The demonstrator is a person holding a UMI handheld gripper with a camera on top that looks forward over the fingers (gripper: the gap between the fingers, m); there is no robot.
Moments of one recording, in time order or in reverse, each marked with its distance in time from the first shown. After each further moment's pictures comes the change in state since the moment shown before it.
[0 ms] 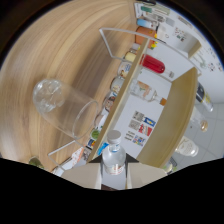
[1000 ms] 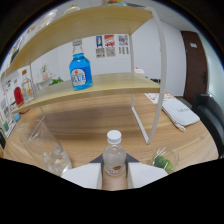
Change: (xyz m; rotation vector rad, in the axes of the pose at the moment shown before) arm -0.176 -0.009 0.005 -0.182 -0.479 2.045
